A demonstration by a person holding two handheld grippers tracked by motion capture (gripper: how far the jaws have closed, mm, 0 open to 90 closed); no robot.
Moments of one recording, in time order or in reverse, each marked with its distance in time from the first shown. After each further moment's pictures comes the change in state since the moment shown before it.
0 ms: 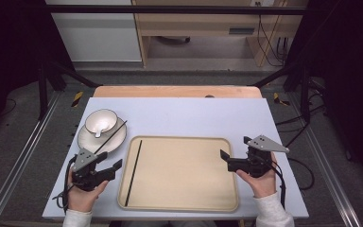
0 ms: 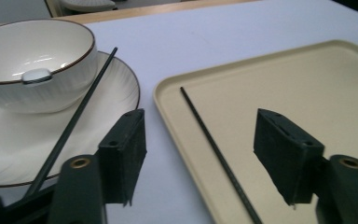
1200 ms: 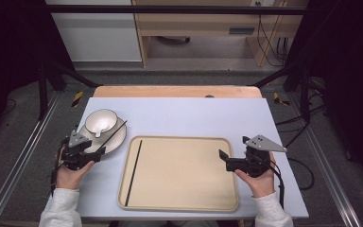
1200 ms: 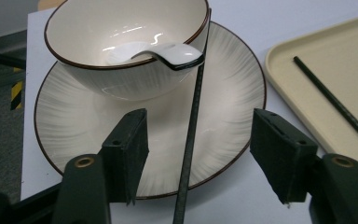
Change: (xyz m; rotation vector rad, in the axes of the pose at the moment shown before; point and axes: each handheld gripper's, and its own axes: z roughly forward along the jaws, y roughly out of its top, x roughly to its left) left arm 0.078 0.006 0.043 0.185 0.114 0.062; right arm 0.002 0.001 0.003 0.004 -0.012 -0.008
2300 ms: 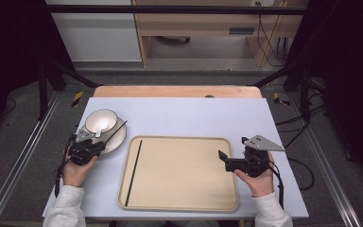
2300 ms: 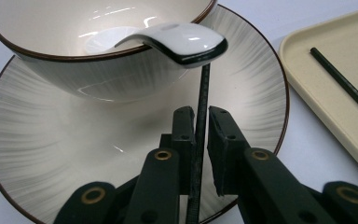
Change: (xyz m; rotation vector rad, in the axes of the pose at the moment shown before) left arm 0.005 -0.001 0.028 0.021 -0.049 -0.017; right arm -0.001 -0.003 0.004 0.021 0.005 -0.004
